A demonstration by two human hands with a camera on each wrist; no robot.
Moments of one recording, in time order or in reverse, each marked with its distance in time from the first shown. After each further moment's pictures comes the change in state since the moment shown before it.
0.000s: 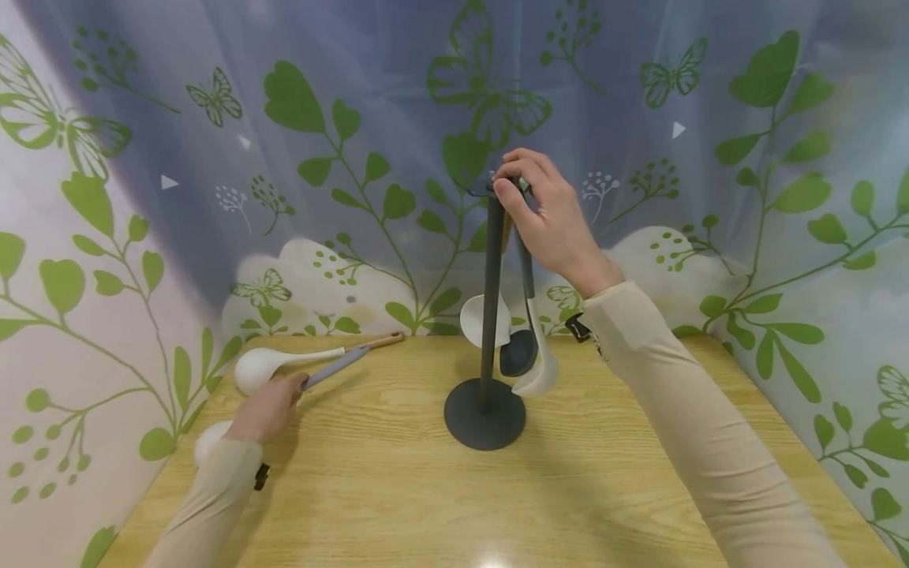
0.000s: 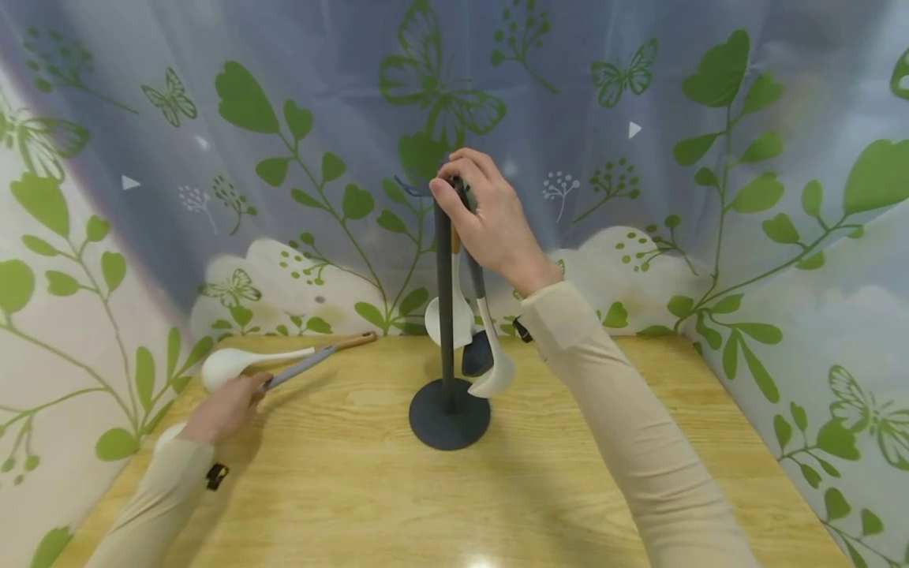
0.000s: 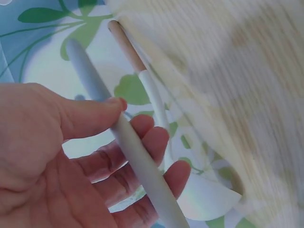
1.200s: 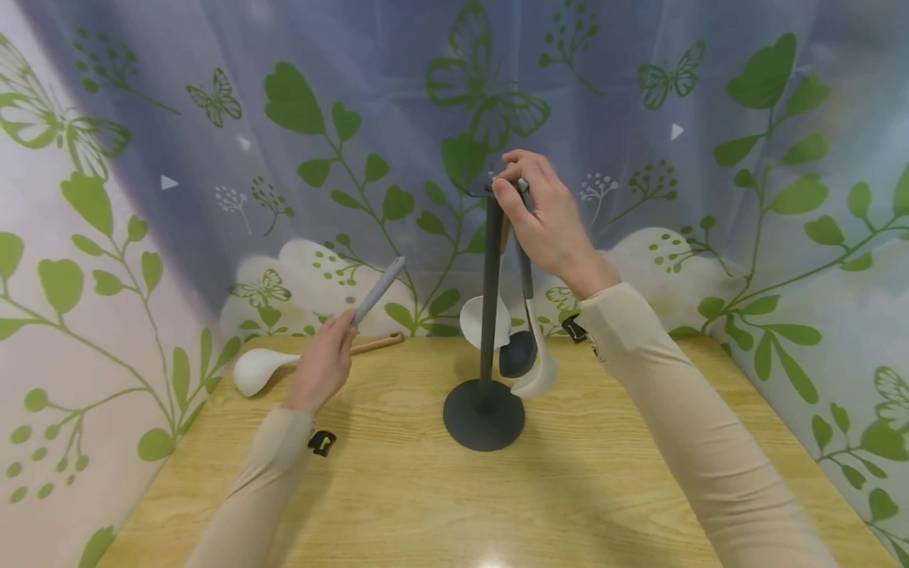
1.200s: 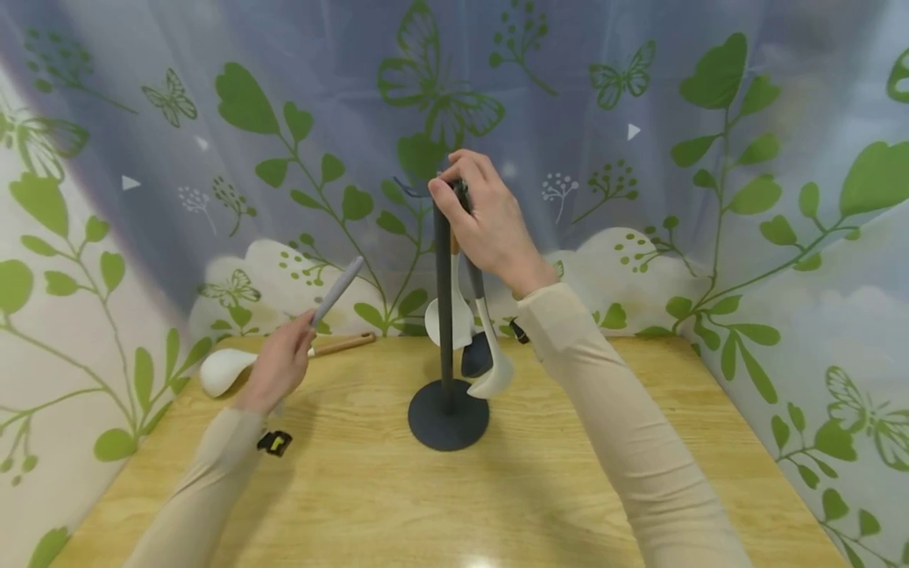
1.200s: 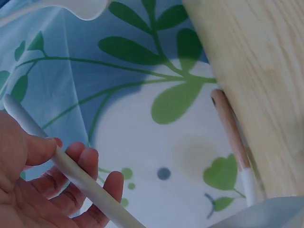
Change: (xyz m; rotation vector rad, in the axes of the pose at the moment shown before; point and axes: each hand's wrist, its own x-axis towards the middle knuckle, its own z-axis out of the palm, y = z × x) left_hand 0.049 0.091 -0.022 -0.297 0.347 0.050; right_hand 0.001 0.008 0.005 -0.059 -0.005 -0.010
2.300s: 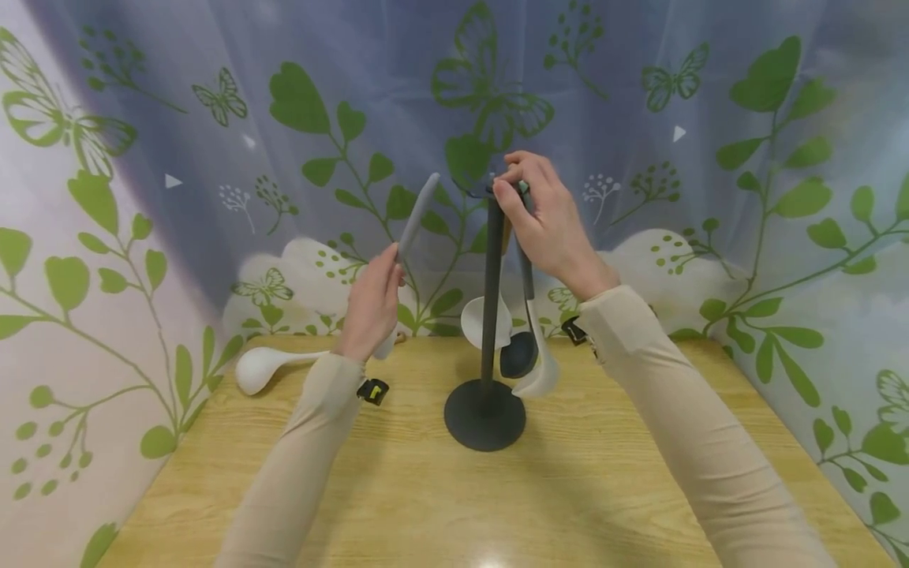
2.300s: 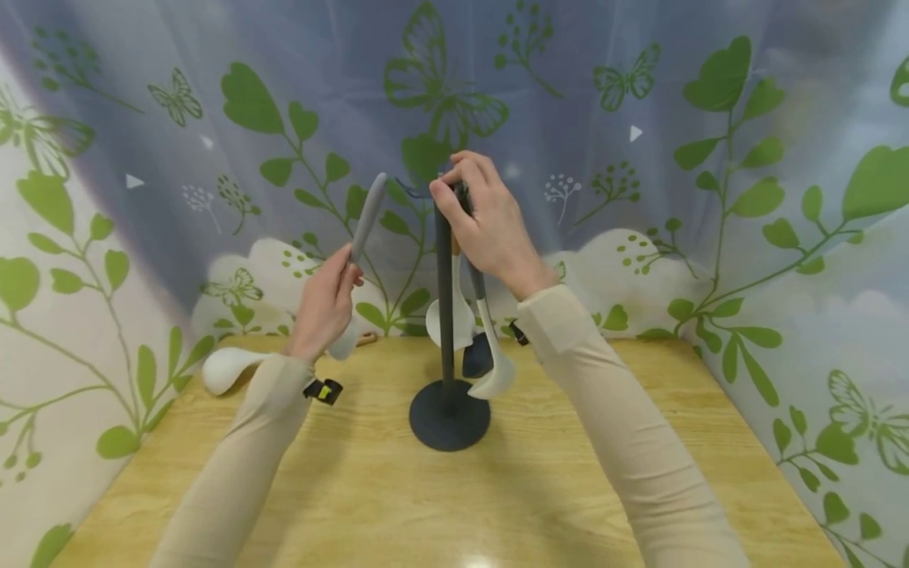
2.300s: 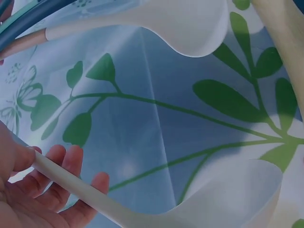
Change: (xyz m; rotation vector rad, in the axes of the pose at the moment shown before) left_hand 0.064 0.087 -0.006 -0.182 0.172 0.179; right_hand 0.000 -0.002 0.003 0.018 0.016 -0.015
